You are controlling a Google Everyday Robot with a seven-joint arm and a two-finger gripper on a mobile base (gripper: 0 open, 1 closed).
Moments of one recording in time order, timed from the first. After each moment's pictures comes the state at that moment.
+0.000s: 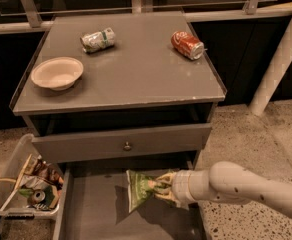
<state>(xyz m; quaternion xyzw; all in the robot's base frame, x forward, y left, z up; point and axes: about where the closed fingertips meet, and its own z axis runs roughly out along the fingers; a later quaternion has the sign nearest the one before) 0.461 -0.063 0.524 -0.63 0.67 0.15 0.37</state>
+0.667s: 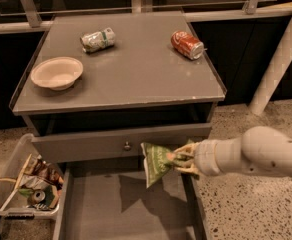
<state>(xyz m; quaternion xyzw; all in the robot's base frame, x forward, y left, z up) 0.484 -0.119 0.652 -0.65 0.65 0.09 0.38</state>
